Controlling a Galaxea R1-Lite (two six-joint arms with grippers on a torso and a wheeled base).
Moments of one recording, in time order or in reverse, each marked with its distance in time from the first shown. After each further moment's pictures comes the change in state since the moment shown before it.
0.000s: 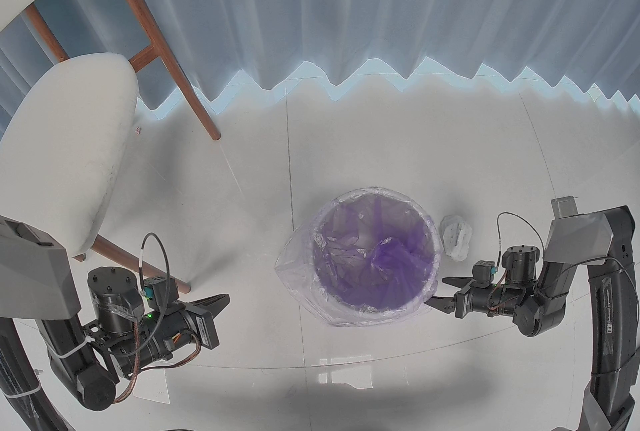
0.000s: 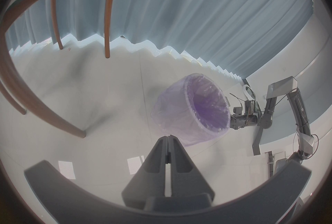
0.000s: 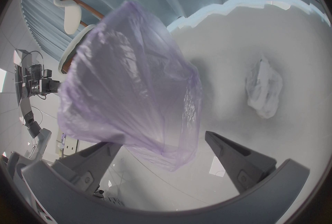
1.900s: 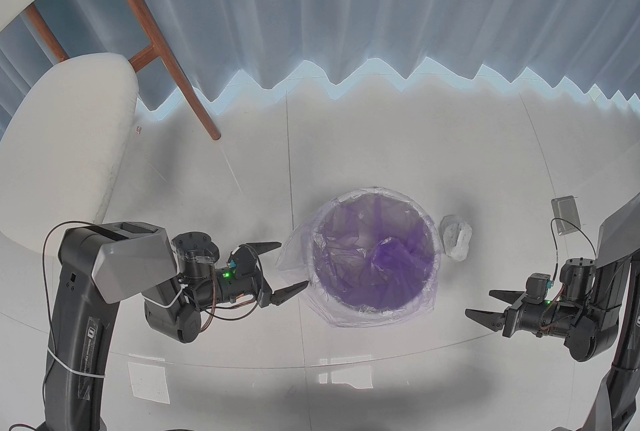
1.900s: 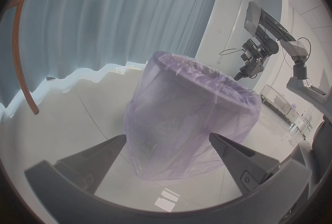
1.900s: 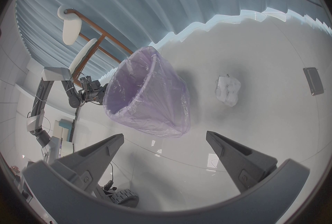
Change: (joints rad) left arm 0.106 0.588 -0.859 0.125 -0.522 0.593; right arm -0.131 -0.261 0.563 -0.303 0.000 0.013
